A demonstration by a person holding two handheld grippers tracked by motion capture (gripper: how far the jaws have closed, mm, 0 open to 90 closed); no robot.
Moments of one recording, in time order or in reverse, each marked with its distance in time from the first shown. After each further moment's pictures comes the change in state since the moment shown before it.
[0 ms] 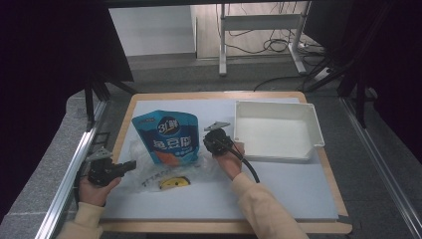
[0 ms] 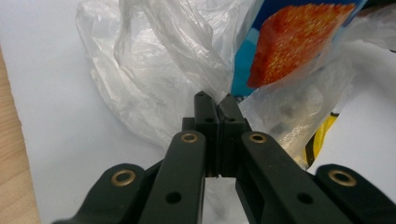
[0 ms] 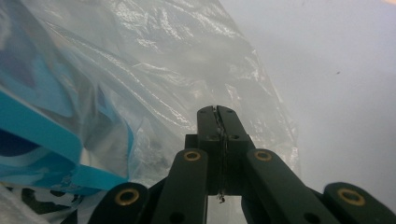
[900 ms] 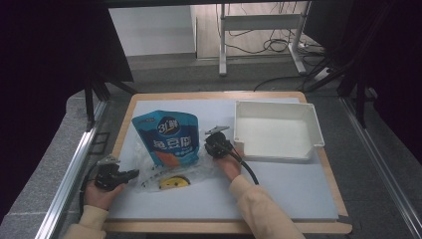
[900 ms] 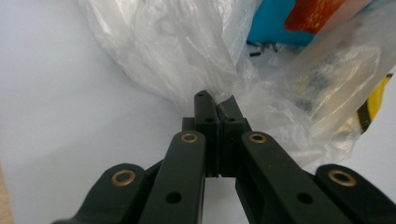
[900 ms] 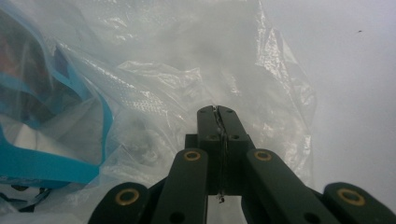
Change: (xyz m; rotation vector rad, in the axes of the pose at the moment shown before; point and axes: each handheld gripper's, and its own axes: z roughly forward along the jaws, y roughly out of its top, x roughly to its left) left arm 0.010 -0.025 0.027 0.126 0.013 -0.030; right arm -0.004 -0.016 0.019 0.054 -0.010 0.033
